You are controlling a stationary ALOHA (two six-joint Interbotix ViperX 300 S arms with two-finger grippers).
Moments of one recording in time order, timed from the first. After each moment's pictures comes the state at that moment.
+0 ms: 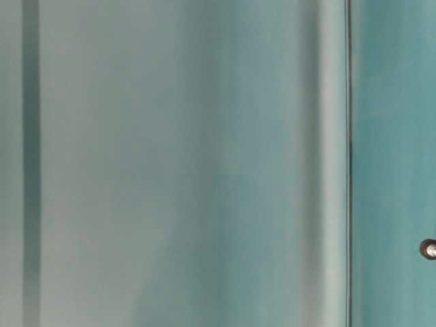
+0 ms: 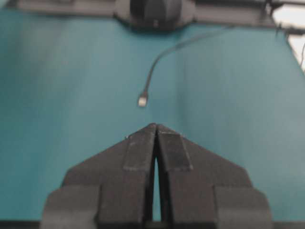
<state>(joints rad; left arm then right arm) 0.00 -0.84 1.13 -0.03 -0.05 -0.01 0.00 -0.96 1.20 -0.01 -0.07 0.09</state>
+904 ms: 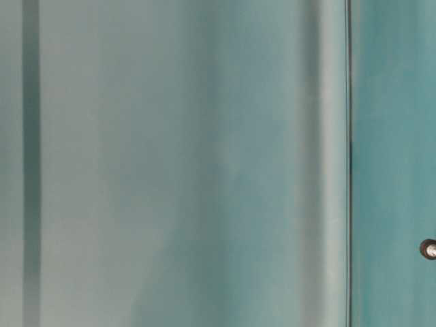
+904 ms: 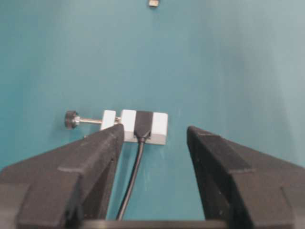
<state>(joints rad) 0.01 -0.60 1.32 -0.03 -0.33 0.01 -0.02 -0.71 1.18 -0.01 -0.14 0.21</state>
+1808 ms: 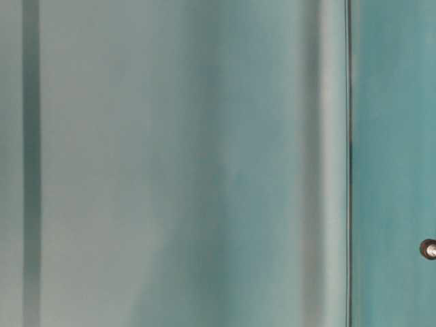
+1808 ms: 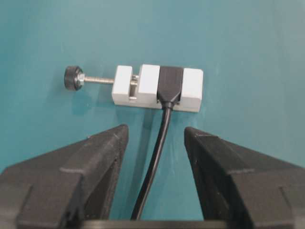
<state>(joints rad) 0.05 -0.09 1.29 -0.03 -0.71 0.04 -0.05 -0.24 1.29 -0.01 -0.55 0.27</state>
